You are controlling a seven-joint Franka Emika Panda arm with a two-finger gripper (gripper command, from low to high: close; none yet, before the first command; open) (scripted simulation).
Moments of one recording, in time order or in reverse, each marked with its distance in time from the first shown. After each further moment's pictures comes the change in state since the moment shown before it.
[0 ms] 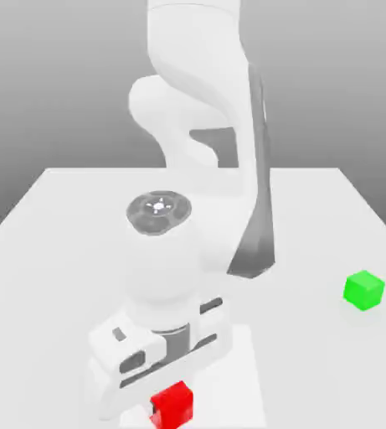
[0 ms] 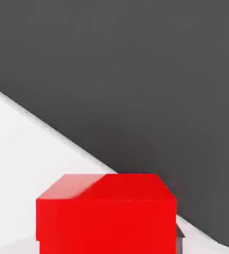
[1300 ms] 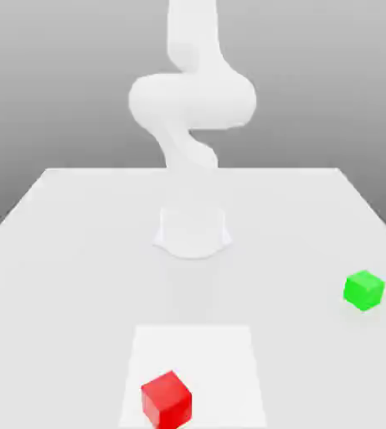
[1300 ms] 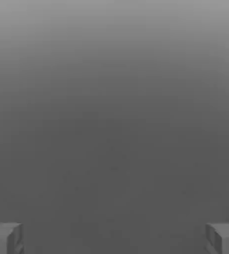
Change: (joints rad) arm -0.087 -1.078 0.129 0.119 -0.158 -0.460 0.749
